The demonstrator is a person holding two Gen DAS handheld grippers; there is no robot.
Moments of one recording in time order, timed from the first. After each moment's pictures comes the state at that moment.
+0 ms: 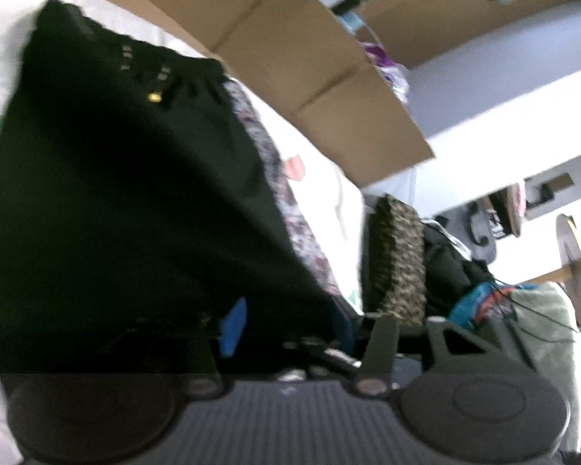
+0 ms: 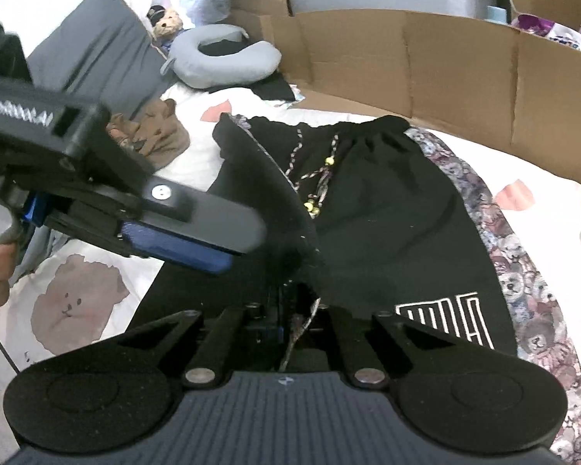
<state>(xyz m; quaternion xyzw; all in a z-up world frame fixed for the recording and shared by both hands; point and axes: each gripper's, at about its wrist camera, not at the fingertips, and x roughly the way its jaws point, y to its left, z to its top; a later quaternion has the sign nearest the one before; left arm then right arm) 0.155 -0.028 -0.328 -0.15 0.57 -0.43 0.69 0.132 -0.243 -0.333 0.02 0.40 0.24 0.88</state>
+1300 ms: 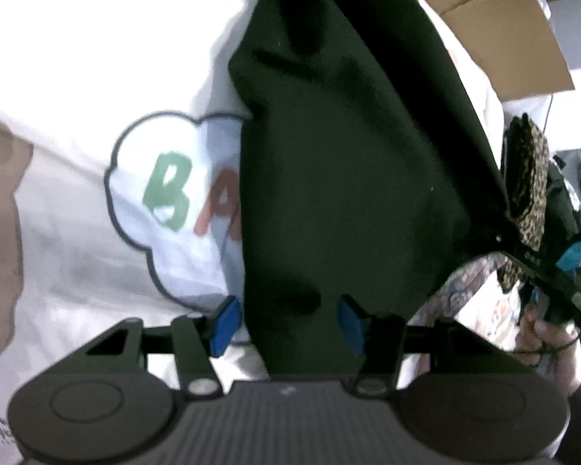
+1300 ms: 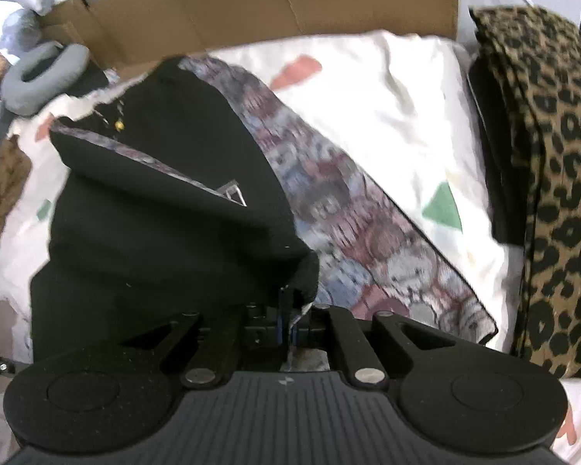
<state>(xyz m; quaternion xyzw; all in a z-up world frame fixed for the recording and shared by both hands) 0.146 0.005 -0.424 -0.04 0.71 -0.32 0.62 0.137 -0.397 -0.402 0.12 0.51 0.05 0.85</state>
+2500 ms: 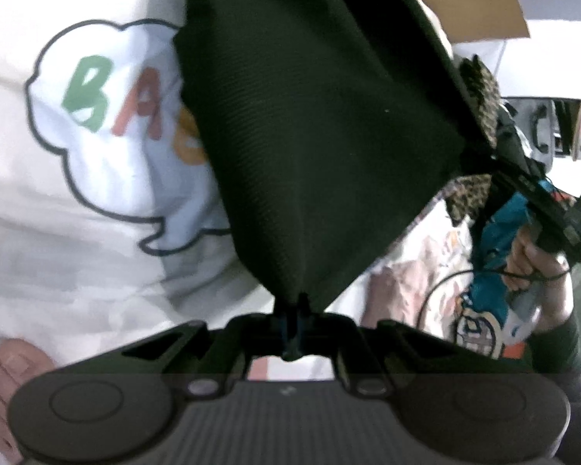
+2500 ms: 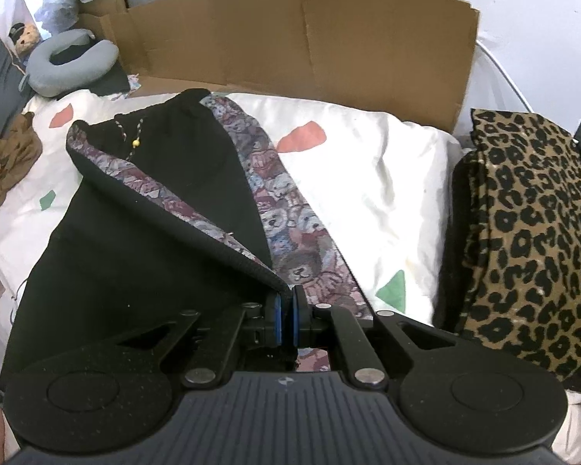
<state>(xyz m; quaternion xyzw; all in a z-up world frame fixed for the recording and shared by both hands) 0.091 -0.016 -0.428 -0.06 0.74 -0.40 0.53 0.134 -0.404 -0.343 0.02 0.46 0.06 0.89</state>
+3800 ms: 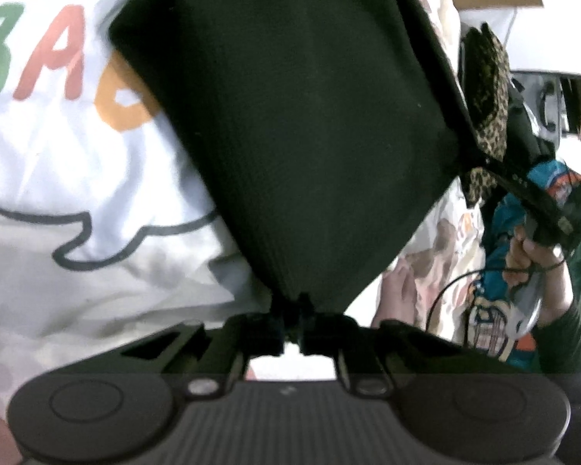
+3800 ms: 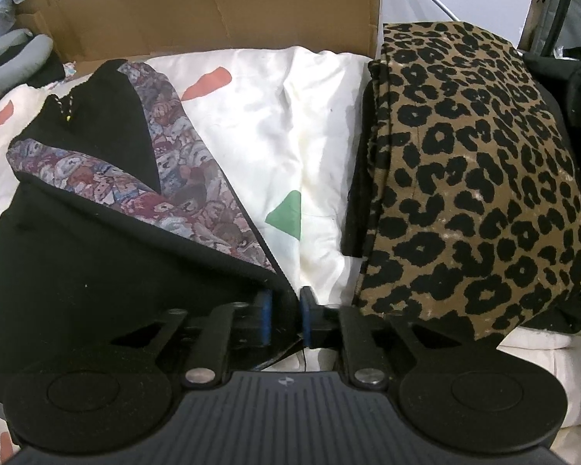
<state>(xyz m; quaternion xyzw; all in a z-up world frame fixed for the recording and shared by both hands) 0.077 -0.034 -0.466 -0.03 0.75 -0.42 0.51 0.115 -0.474 -0.394 0.05 0.50 0.01 0.86</state>
